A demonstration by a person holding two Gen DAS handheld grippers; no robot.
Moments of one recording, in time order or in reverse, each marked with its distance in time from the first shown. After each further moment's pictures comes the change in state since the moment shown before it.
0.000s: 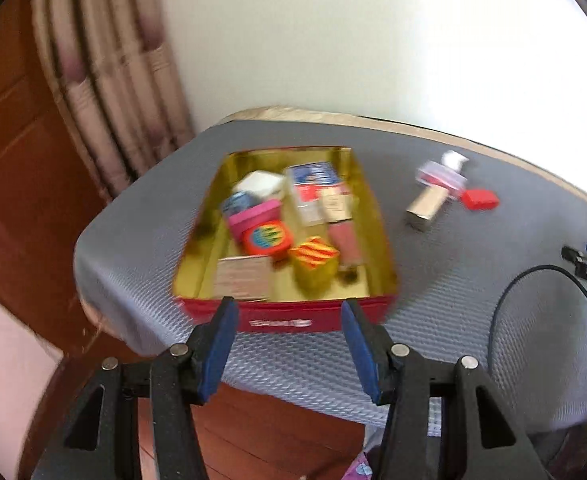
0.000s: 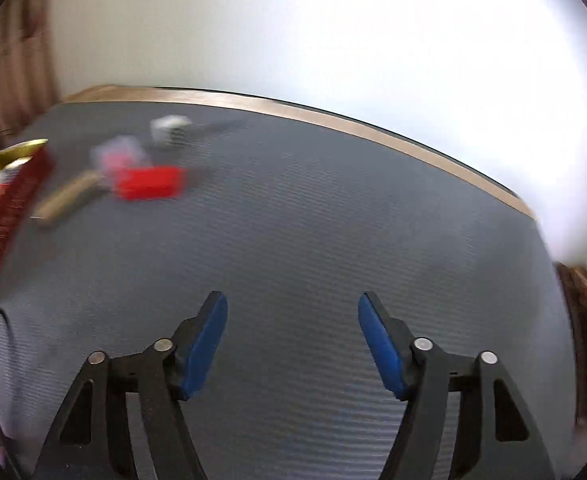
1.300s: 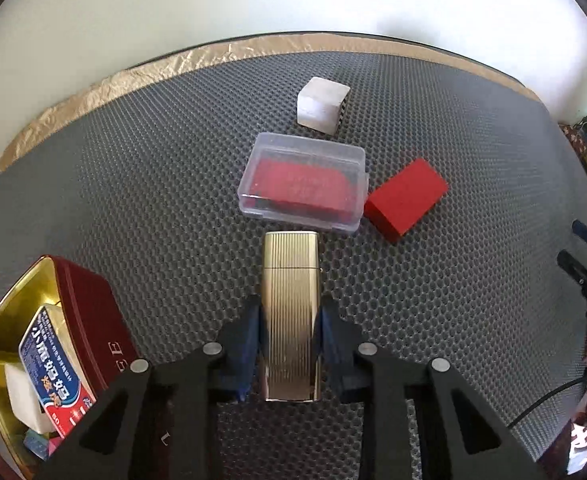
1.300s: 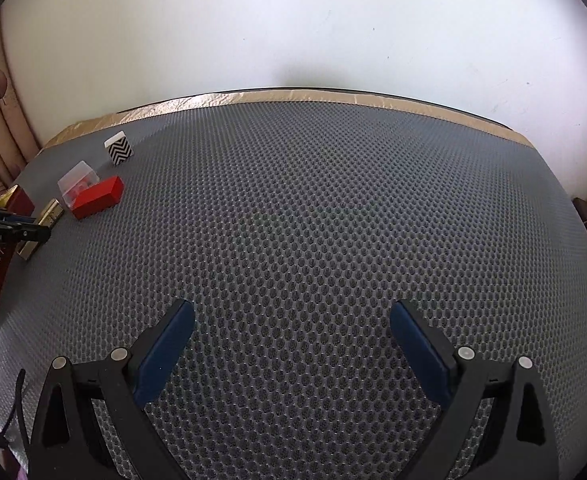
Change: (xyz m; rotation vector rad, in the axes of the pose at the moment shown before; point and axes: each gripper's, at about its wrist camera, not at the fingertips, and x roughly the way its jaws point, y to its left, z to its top) left arm 0.214 -0.147 0.135 0.438 0.351 -0.386; right arm 0.026 -0.059 -0.019 0.185 0.030 0.120
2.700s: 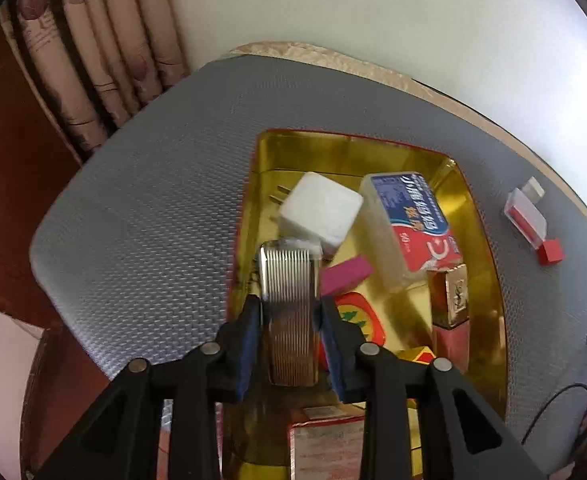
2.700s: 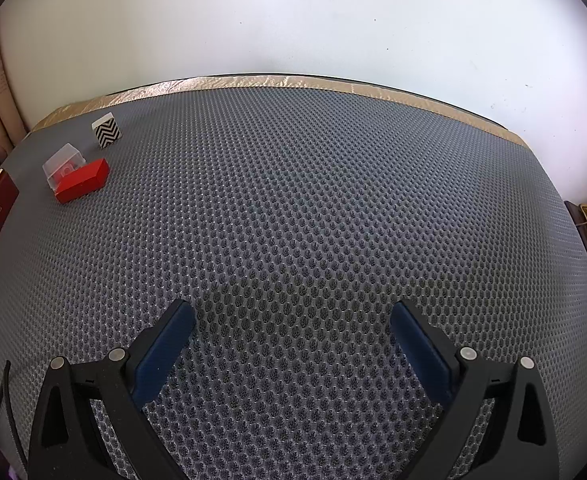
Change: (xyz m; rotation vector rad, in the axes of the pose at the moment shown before) left arm -0.116 0.153 -0.171 -0.605 -0.109 0.267; right arm 0.023 0.017 0.010 -0.032 0.046 -0.054
